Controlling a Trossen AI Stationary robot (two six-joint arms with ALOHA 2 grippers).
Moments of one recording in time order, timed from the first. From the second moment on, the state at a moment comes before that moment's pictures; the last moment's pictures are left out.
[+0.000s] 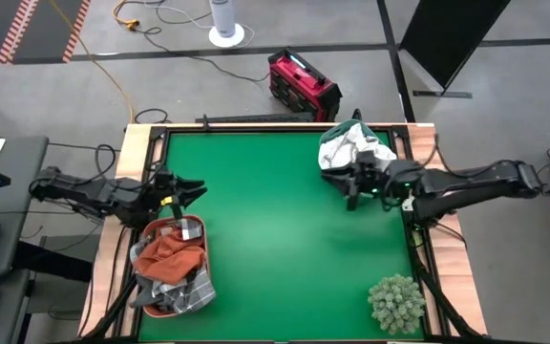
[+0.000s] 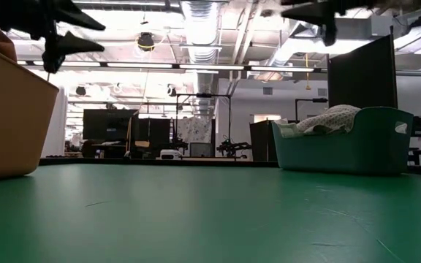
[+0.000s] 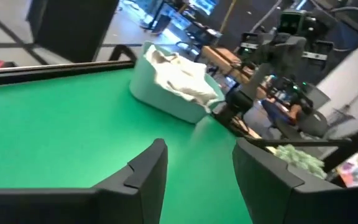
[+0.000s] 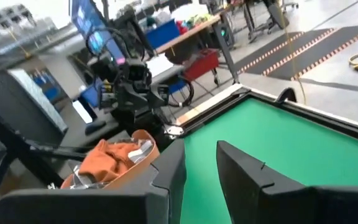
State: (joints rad) left arm -0.25 0.35 0.42 -0.16 -0.62 -0.65; right arm 0.05 0.90 0.67 0.17 0.32 0.47
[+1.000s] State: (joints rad) left arm 0.04 0.35 0.16 0.15 -0.32 -0.61; right arm 0.00 0.66 0.04 0.89 0.32 0.63
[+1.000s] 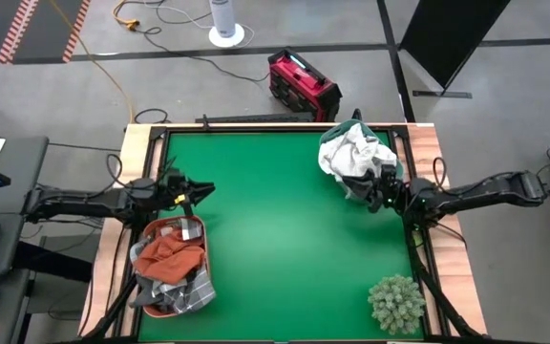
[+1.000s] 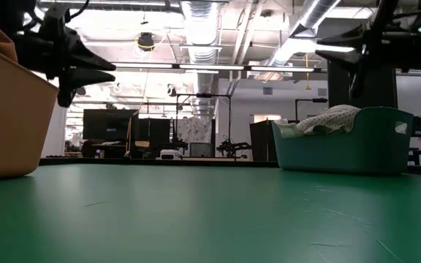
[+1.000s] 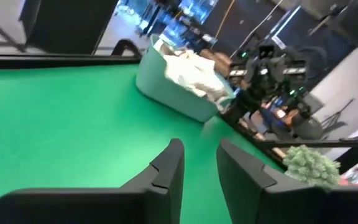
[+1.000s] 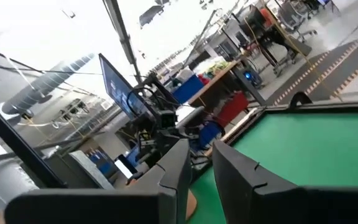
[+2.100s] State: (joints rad) left arm 0.04 0.35 0.04 0.26 -0.39 -0.19; right arm -0.08 0.65 0.01 0.64 0.35 0.58
